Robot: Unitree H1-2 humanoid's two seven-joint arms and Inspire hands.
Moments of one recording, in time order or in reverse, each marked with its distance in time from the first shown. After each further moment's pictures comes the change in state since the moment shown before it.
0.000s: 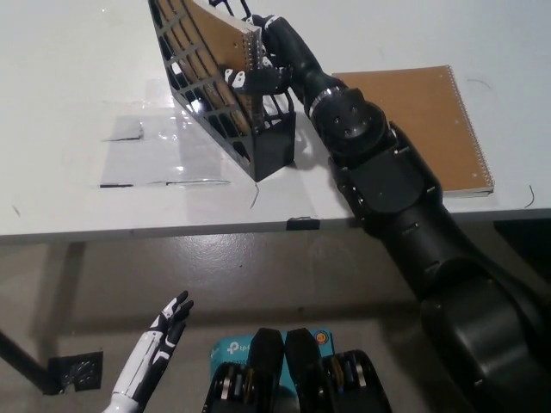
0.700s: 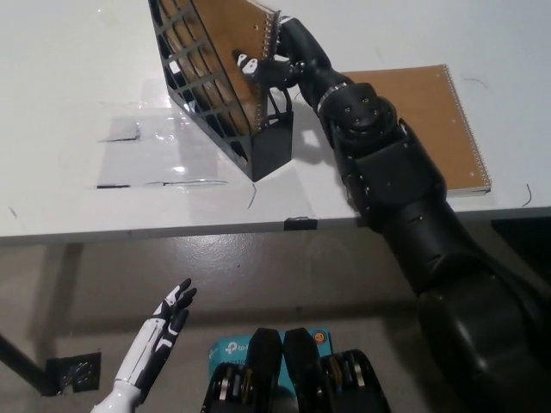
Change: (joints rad) left_arm -0.031 0.001 -0.002 0.000 -0.001 0.003 -0.004; right_arm -0.008 0.017 -0.178 0.038 0.087 0.042 0.021
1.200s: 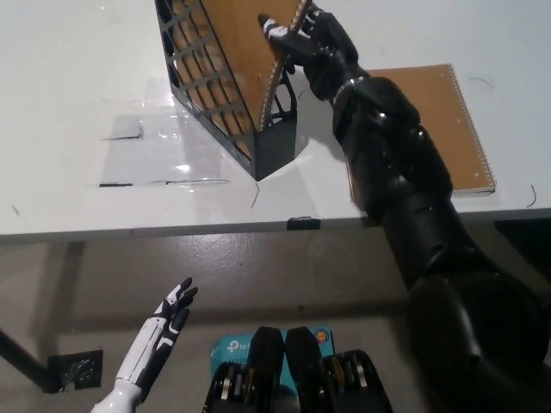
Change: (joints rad) left_arm -0.007 0.000 -0.001 0.010 -0.002 -0.001 0.000; right_arm -0.036 0.030 -0.330 0.016 0.206 0.052 0.002
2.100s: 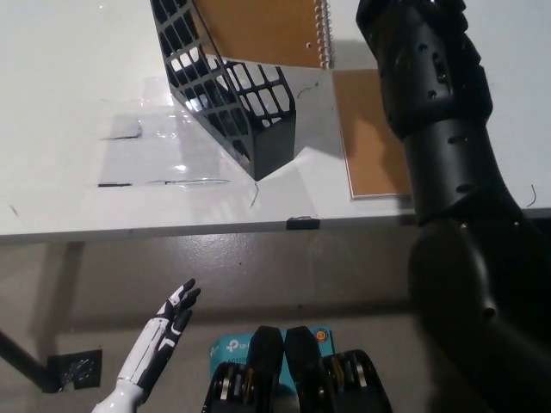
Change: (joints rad) left_arm 0.001 0.004 -0.007 0.000 -0.003 -0.002 -0.013; right_arm -0.152 -0.033 -0.107 -0.191 0.211 0.158 -0.033
